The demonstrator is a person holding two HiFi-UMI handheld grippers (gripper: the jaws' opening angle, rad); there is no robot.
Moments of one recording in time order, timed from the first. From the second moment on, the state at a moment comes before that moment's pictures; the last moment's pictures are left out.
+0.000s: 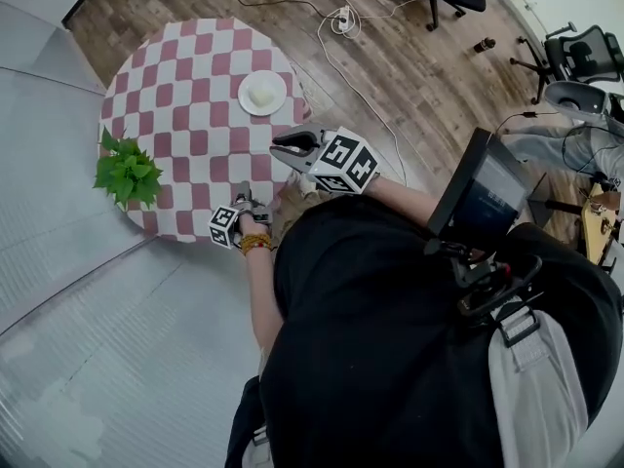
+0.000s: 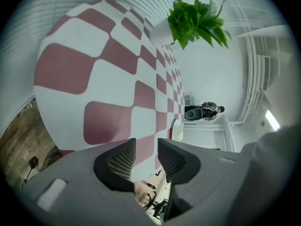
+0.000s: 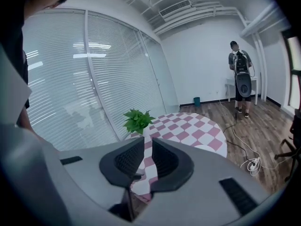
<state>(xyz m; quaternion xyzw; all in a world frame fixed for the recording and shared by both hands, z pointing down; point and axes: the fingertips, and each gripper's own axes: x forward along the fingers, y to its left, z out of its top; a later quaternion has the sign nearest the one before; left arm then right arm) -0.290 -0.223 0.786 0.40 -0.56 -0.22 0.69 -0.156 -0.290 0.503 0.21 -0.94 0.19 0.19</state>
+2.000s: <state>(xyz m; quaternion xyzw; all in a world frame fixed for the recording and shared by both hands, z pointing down) -0.307 -0.287 0.448 0.73 -0.62 -0.19 0.22 -0.186 -0.306 0.413 0.18 -0.98 0.08 0.10</state>
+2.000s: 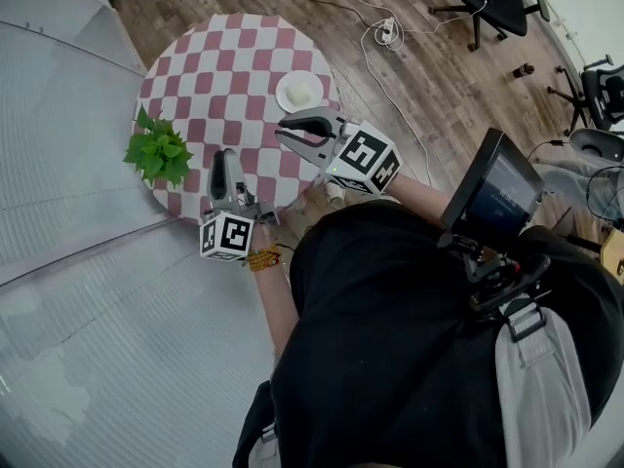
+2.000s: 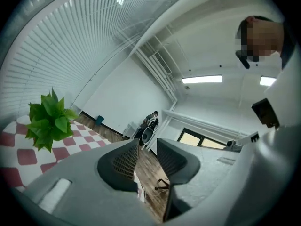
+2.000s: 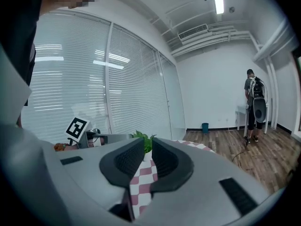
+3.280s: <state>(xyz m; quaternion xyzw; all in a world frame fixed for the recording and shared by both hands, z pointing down) -0.240 -0.277 0.365 0.80 -0.59 0.00 -0.05 -0.185 -0.296 0.355 0.20 -0.98 -0.07 0.04</state>
